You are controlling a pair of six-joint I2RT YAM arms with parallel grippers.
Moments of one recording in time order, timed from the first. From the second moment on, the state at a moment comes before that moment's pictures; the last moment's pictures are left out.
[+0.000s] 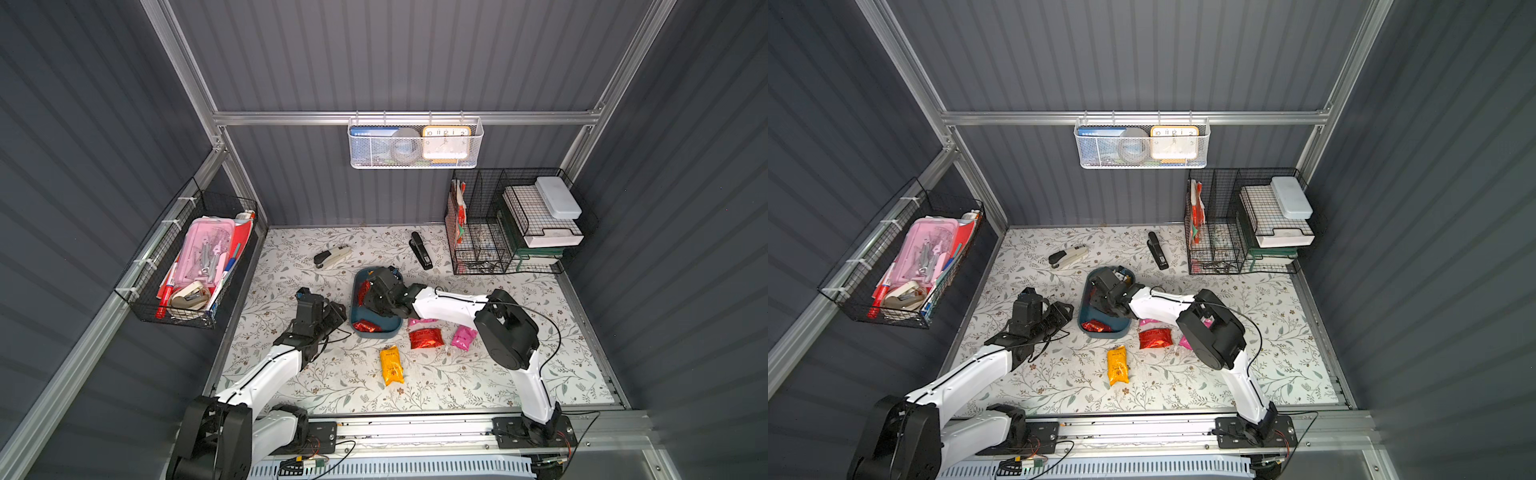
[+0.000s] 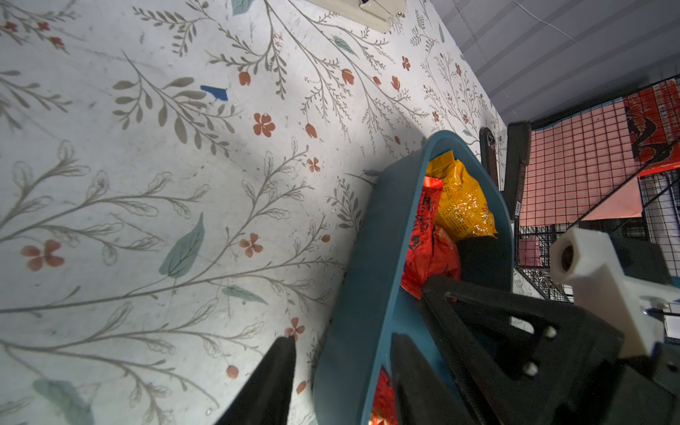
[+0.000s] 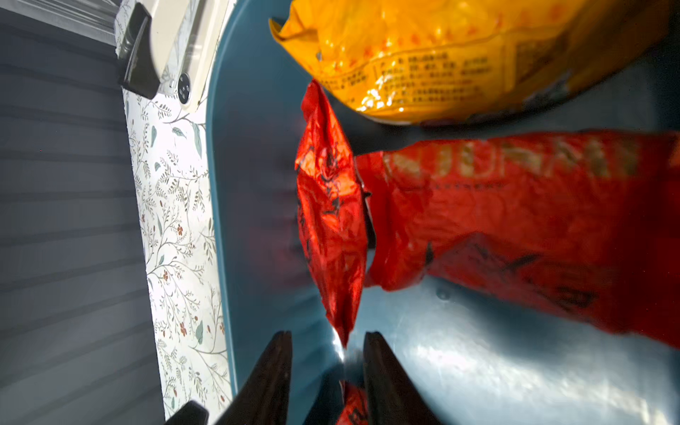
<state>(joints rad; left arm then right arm) -0.26 1.14 0.47 -0.01 0.10 -0.82 0.87 2.16 1.55 -0.20 0.01 1.16</state>
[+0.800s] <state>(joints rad) -0.26 1.12 0.46 0.01 0.10 -0.82 0.87 2.21 1.60 -0.19 -0.02 1.15</state>
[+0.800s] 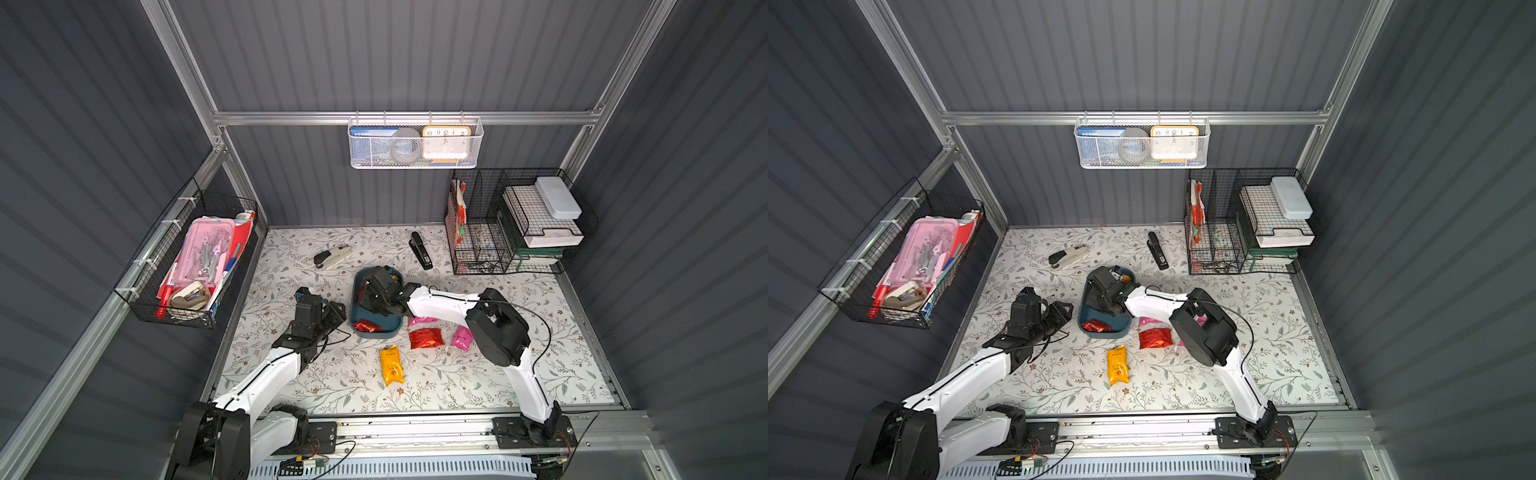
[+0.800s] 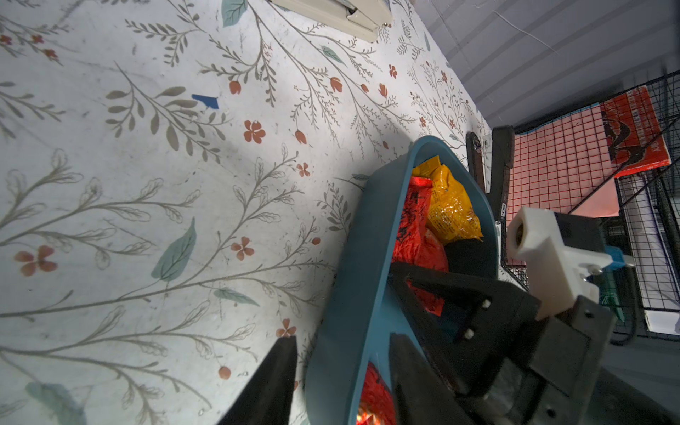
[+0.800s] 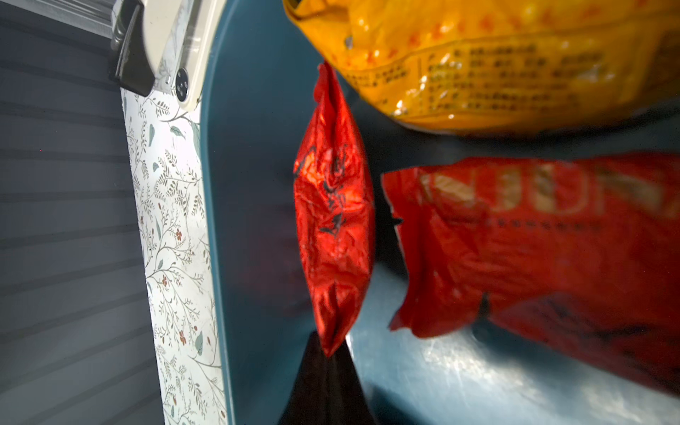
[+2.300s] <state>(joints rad) -0.26 1.29 0.53 0.11 0.20 -0.77 0.96 1.02 0.55 -0.39 -0.20 1.00</state>
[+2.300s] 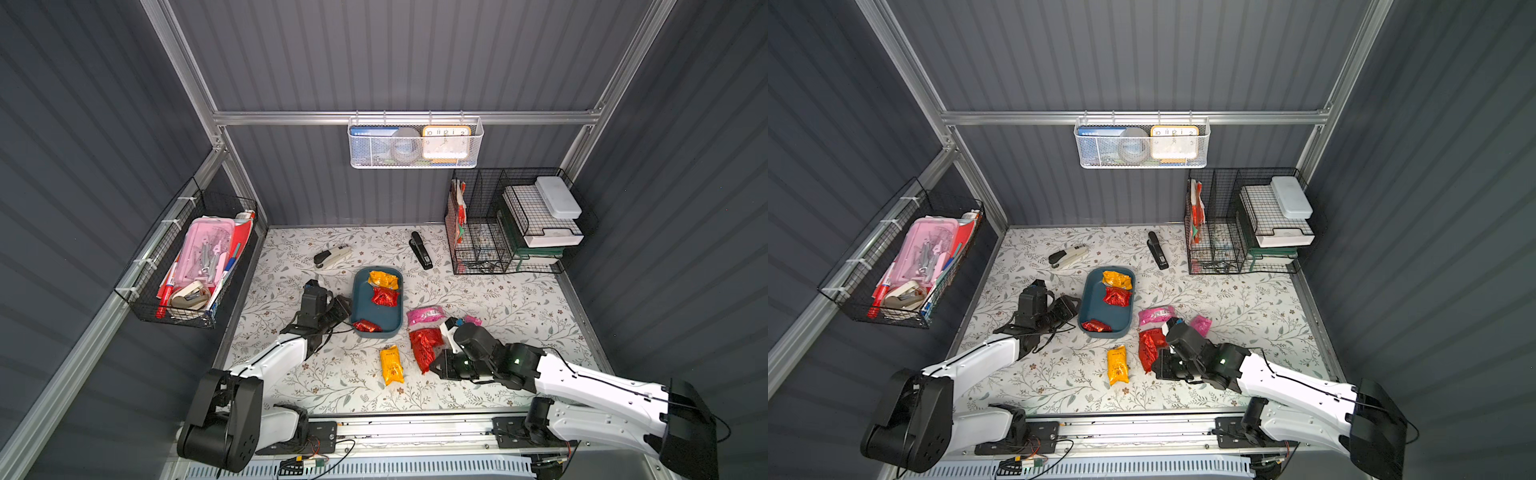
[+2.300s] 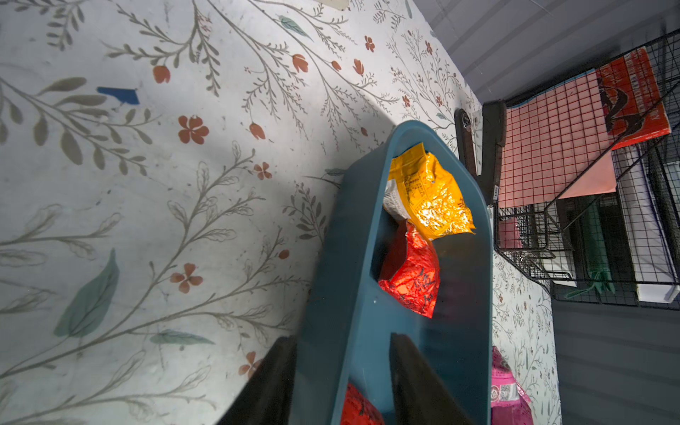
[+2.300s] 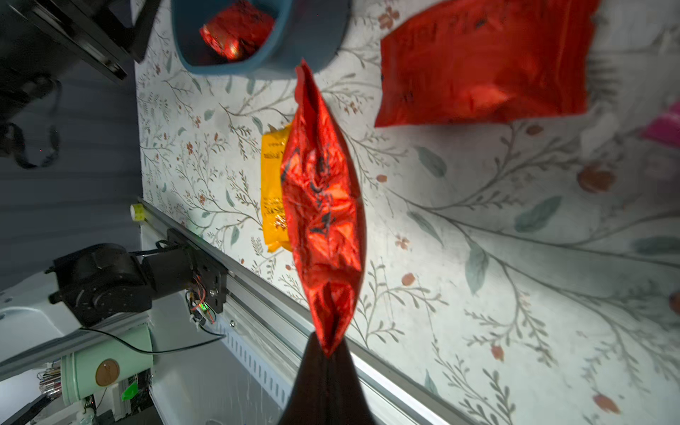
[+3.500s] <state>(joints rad) -0.27 1.31 0.54 0.08 0.31 -0.70 0.96 1.15 0.84 -0.61 -0.04 0.90</state>
